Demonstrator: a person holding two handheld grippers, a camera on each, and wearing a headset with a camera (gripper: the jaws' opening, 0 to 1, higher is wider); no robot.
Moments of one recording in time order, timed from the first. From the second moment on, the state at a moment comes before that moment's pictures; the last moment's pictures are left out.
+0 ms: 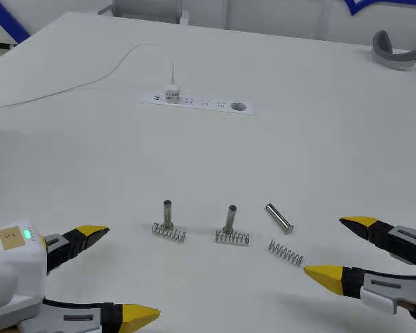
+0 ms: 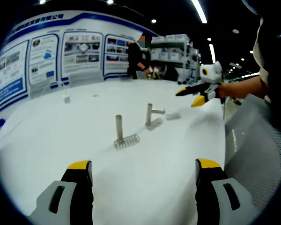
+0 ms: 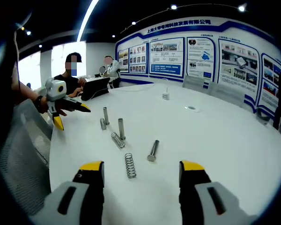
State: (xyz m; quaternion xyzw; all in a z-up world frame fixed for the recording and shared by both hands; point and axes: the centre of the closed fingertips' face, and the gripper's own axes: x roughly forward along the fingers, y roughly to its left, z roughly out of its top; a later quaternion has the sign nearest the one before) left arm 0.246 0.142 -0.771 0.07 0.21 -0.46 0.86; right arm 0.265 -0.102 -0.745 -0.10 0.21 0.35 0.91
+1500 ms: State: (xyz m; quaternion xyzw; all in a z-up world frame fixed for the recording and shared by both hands) left arm 0.240 0.138 -0.769 0.07 0.21 -0.46 0.86; right arm 0.341 -0.078 -0.737 -0.13 0.27 0.32 0.90
